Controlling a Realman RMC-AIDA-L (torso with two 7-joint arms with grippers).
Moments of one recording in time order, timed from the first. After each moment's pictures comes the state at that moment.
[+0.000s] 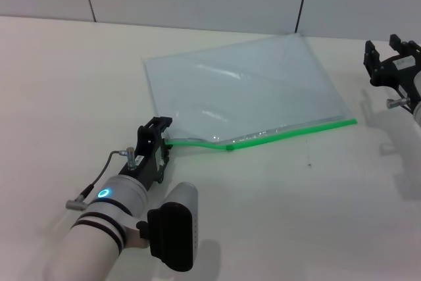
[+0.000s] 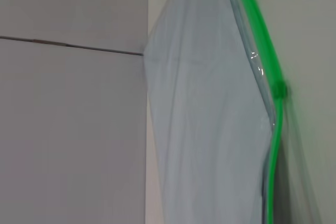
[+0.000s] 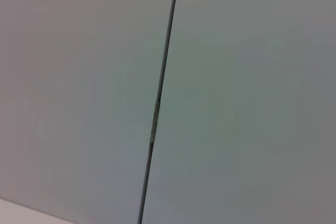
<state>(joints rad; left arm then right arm) -0.47 -1.98 -0.17 -0.92 1.17 0.94 2.17 0.69 2.03 0.42 0.21 -1.80 -0.81 -0.04</state>
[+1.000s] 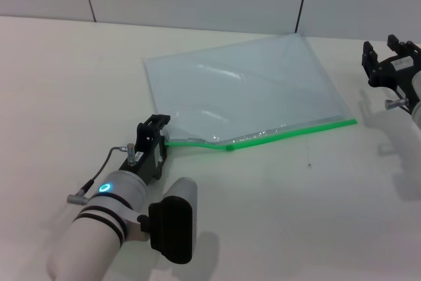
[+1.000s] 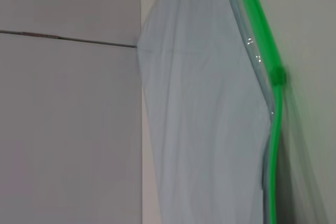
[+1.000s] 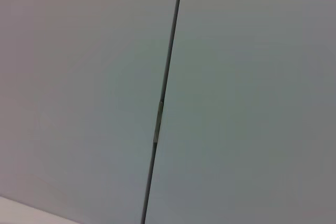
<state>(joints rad) -0.49 -2.00 -0.19 -0.84 1.17 0.91 2.15 0.69 2.03 0.42 0.21 -1.81 -0.81 -0.04</state>
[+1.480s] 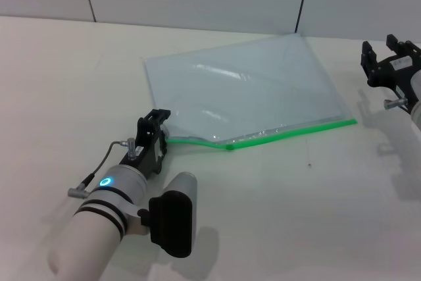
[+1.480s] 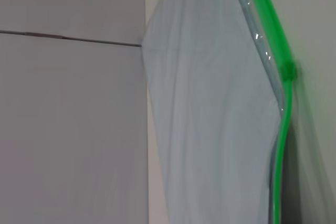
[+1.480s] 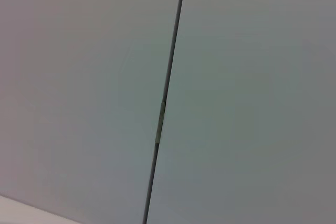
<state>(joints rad) -0.52 -2.01 -0.18 -0.80 1.17 0.91 2.12 0.69 2.03 0.42 0.21 -1.81 -0.81 -0.04</state>
